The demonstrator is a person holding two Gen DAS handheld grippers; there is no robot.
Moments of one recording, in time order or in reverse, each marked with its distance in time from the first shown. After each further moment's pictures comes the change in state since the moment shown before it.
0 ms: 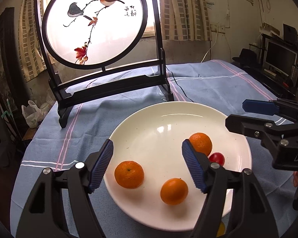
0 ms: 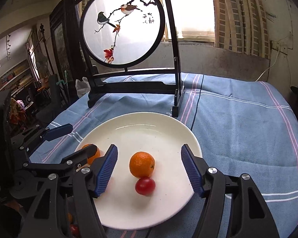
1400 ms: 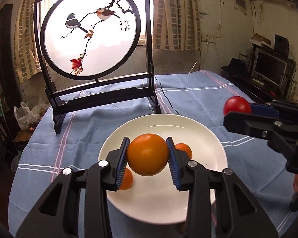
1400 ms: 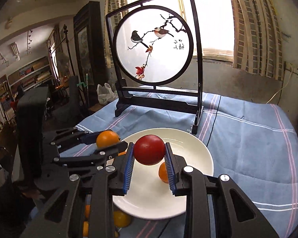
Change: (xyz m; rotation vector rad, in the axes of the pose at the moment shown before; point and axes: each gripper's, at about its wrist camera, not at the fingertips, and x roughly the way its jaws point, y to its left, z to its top) left arm -0.024 -0.004 0.015 -0.019 -0.033 -0.084; right arm -0.042 0.025 0.016 -0.070 -0.077 0.087
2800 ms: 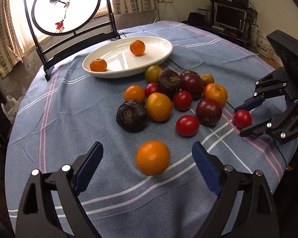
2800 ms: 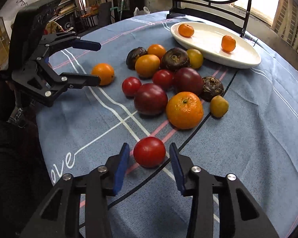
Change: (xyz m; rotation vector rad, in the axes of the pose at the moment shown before) left arm -0.127 0.000 -0.194 0.226 0.228 -0.177; right arm -0.083 0.099 -0.213 -0.269 0.485 0.104
